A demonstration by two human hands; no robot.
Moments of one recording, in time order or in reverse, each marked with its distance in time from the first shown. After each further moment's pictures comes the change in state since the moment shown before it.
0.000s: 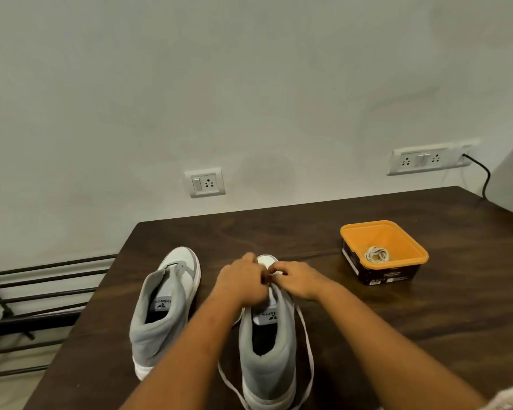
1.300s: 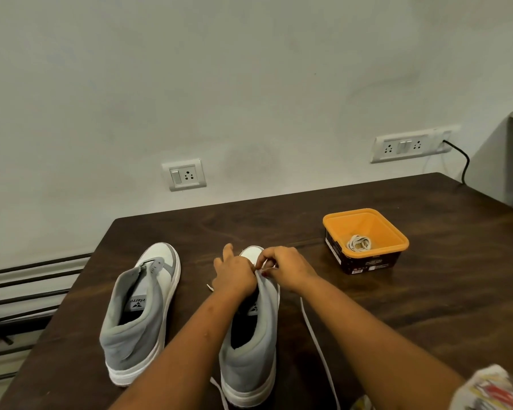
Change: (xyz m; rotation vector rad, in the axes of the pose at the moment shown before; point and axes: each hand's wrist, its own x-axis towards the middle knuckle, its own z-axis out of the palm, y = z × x) left_hand 0.023 0.032 0.022 -0.371 0.035 -0.356; right_hand 0.002 0.016 0.002 0.049 0.187 -0.006
